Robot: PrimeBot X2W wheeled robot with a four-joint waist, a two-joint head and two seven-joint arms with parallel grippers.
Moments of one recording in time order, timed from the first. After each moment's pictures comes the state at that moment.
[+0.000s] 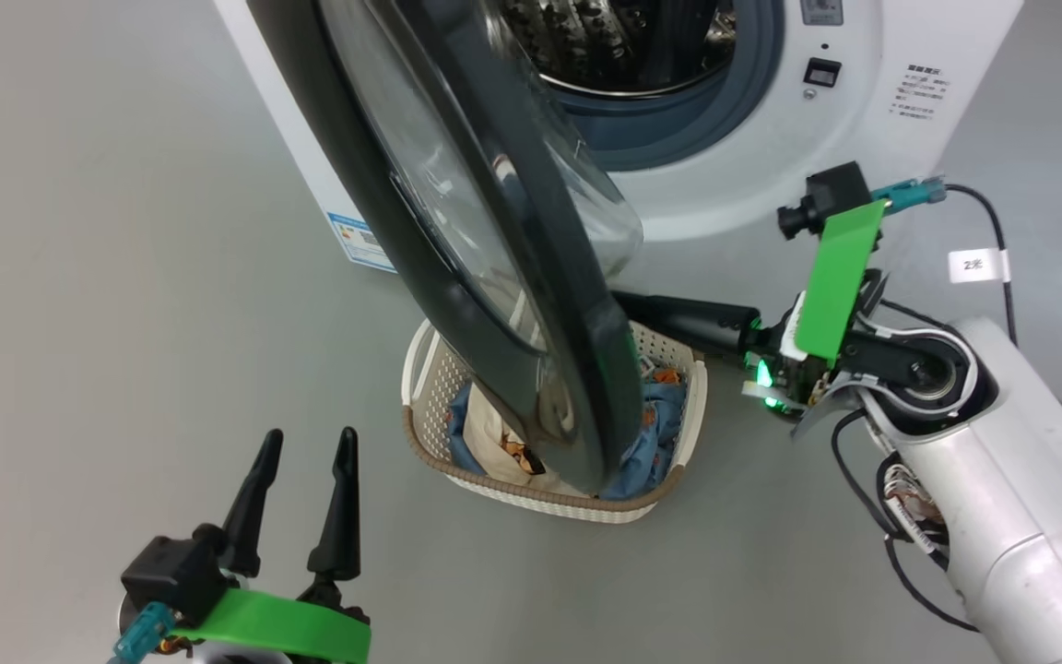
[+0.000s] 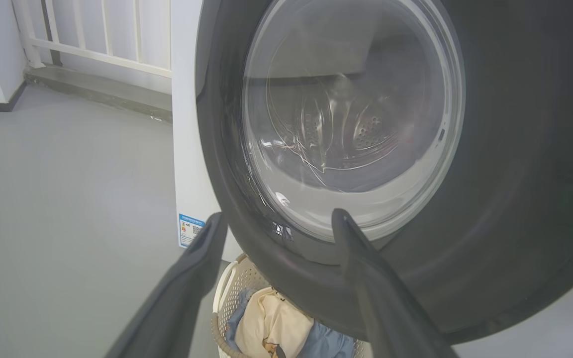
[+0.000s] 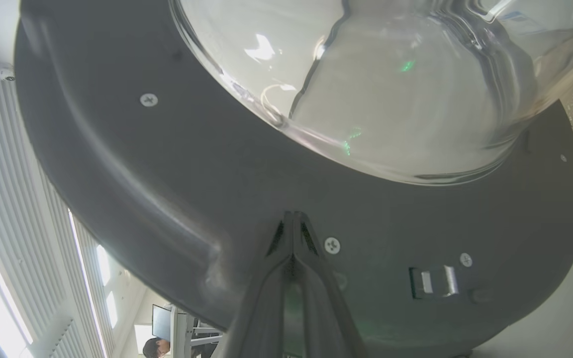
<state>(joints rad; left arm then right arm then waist) -0.16 0.05 -0.18 0.26 -0.40 -0.13 -0.26 -0.71 -0.17 0.36 0.43 1.62 0.12 0.84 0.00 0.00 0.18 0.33</state>
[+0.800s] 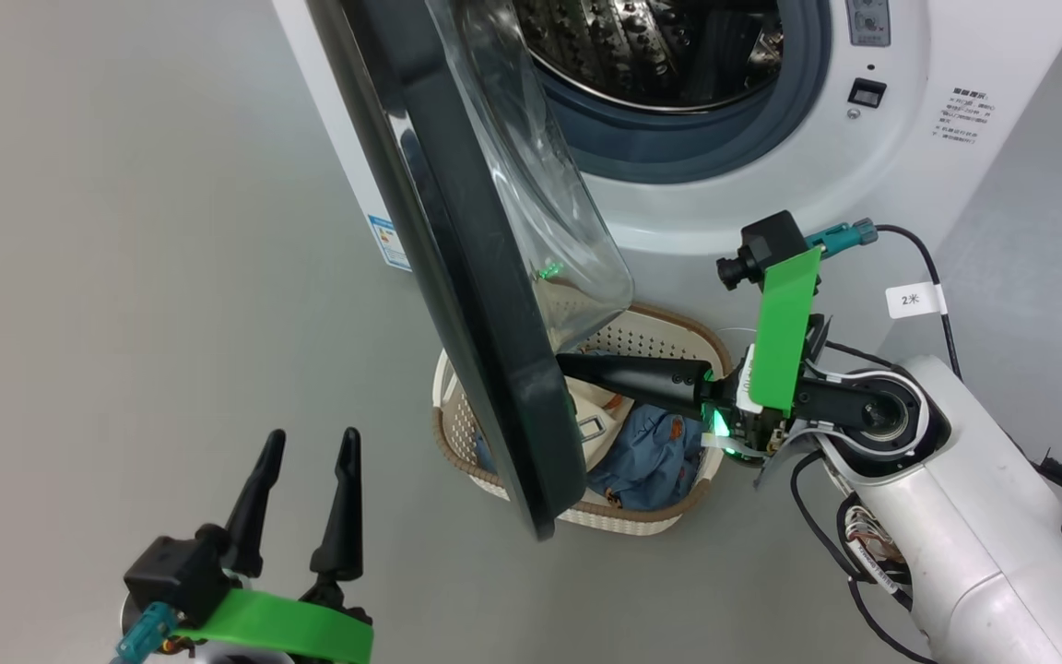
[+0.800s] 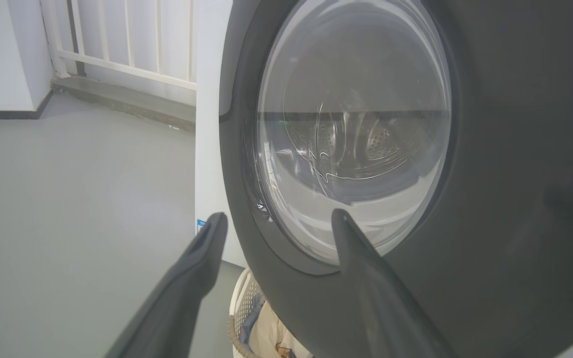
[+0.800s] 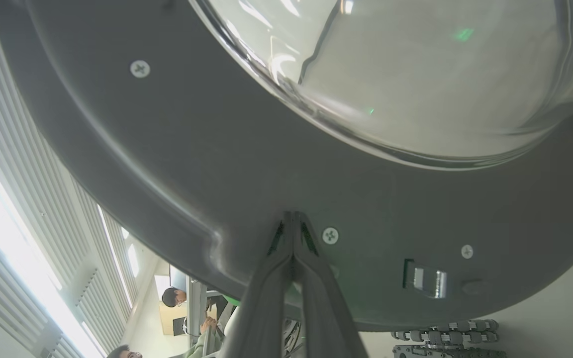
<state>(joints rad) -0.16 0.05 -0.18 0.26 -0.40 -0.13 -0.26 -0.64 -0.11 0.38 0.39 1.61 0.12 0.89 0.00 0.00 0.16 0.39</state>
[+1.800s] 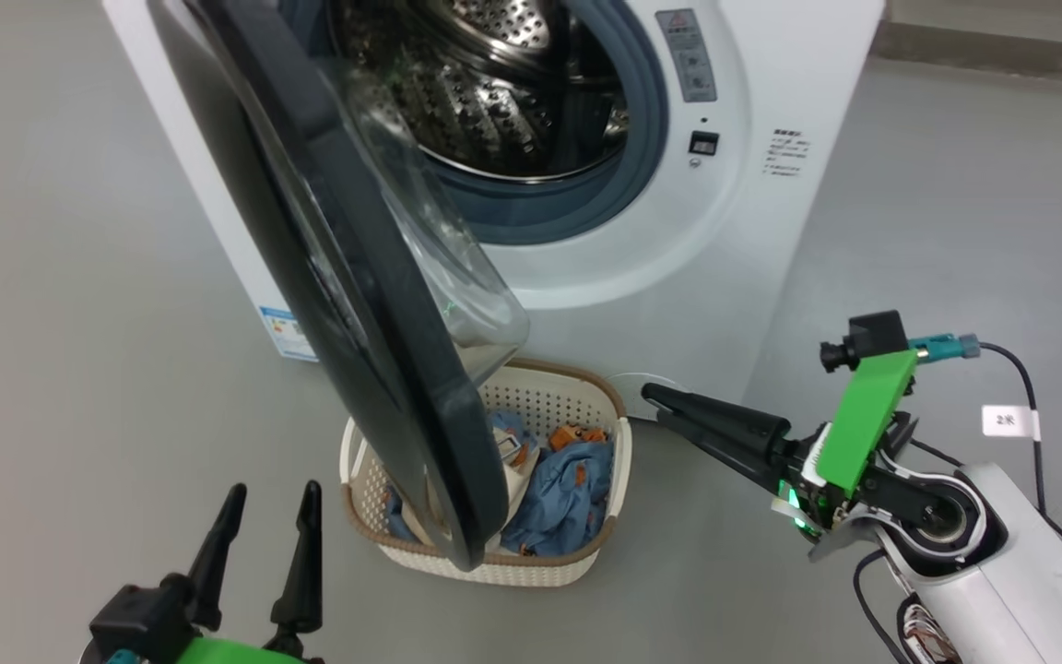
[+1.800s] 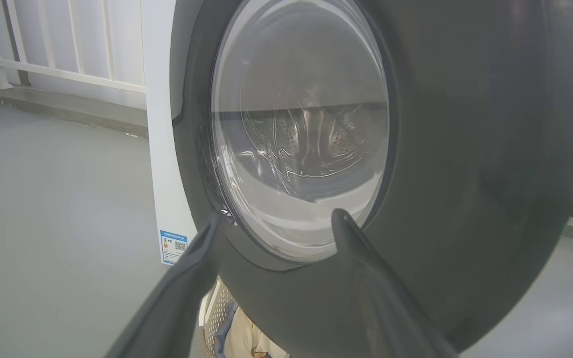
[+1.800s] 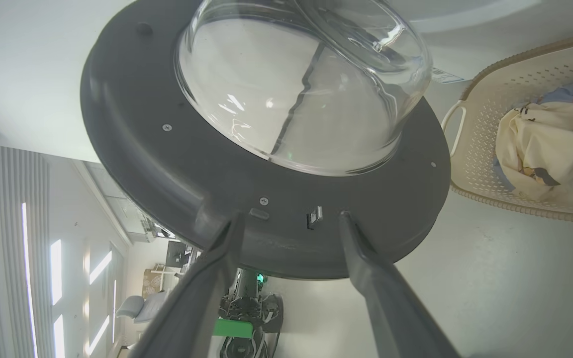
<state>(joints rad) -0.08 0.11 -0.16 0.26 -0.40 -0.13 -0.26 -0.42 -0.18 0.29 0.31 1.55 0.12 0.70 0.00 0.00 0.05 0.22</state>
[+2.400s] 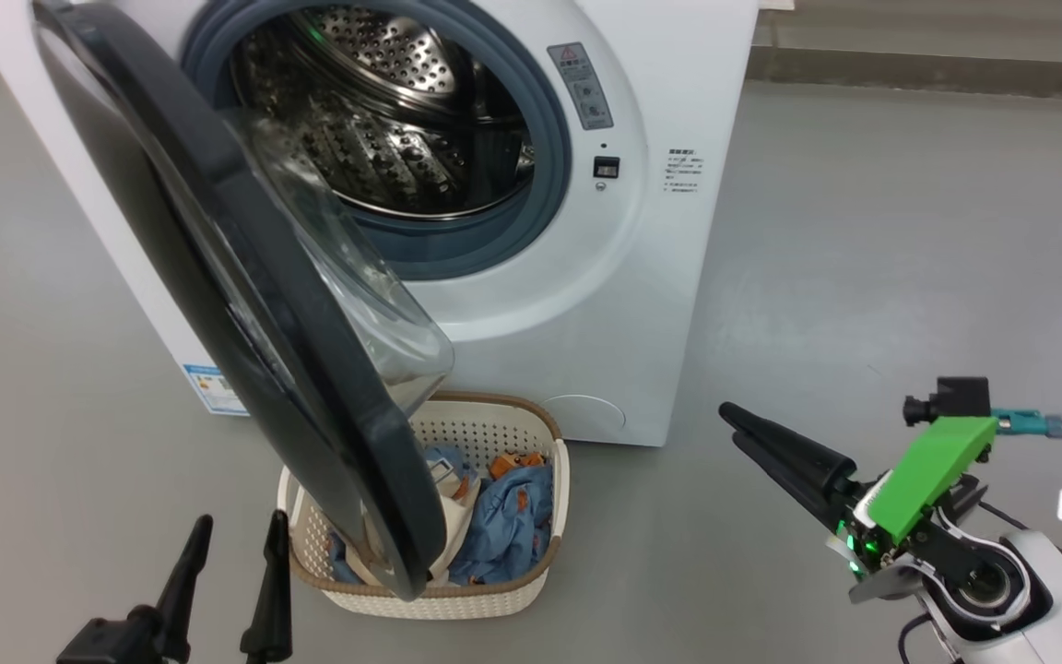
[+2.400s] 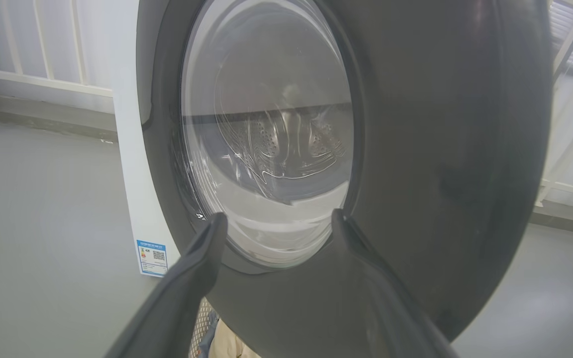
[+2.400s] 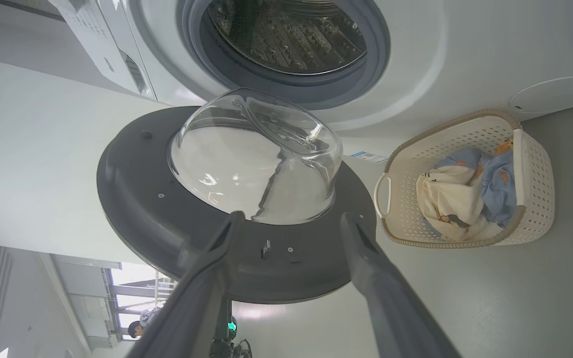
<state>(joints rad) -0.03 0.13 -0.11 0.25 -0.40 -0.13 -0.26 -0.29 -0.23 0.25 0.27 1.54 0.12 0.52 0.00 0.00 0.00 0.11</state>
